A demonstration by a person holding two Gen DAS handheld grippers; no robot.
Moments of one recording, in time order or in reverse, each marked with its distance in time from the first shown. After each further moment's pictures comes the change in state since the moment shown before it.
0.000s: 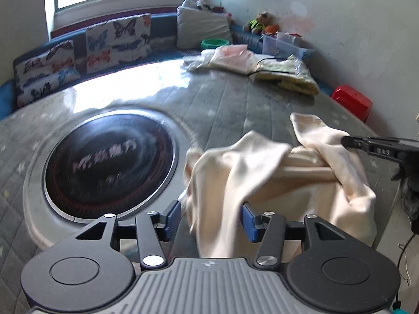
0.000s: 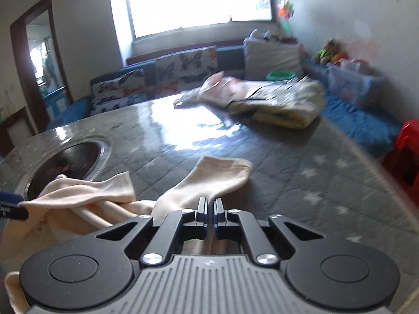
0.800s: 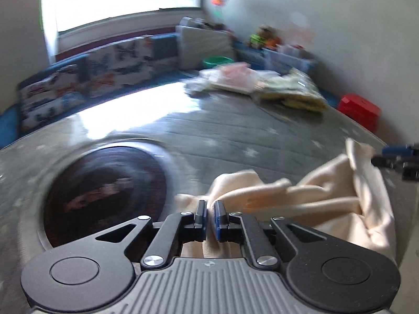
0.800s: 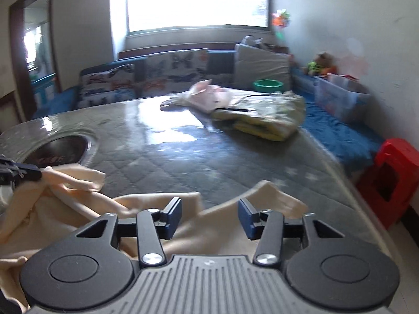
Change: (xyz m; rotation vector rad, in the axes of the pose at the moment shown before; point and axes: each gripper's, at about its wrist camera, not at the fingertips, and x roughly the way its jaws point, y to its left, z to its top) left arm 0.015 0.005 0.017 -0.008 -0.102 0.100; right arm -0.007 0.007 0.012 -0.077 0.020 -0.044
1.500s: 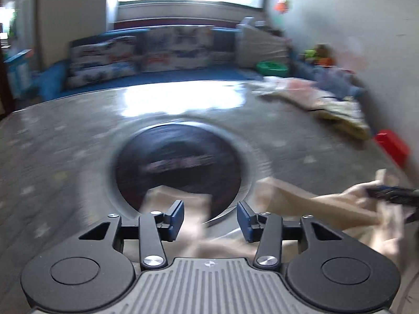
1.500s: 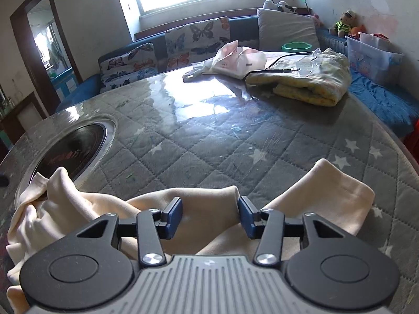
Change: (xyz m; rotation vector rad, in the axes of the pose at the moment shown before) left arm -0.022 0.061 0.001 -0.199 0.059 0.052; right arm 0.062 0.002 0.003 0.086 0.142 0.163
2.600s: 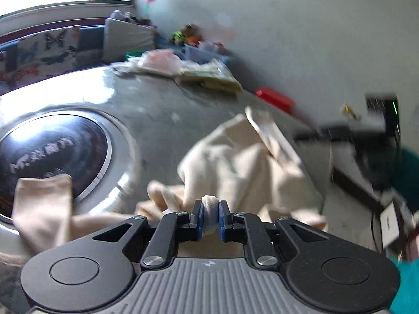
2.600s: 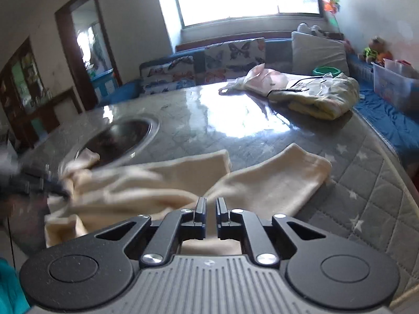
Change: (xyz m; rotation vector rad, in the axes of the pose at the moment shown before) left arm -0.007 -0.034 -0.075 0.321 0.034 -0.535; right arm -0.080 -0.013 -0.033 -0.094 -0.112 0.136
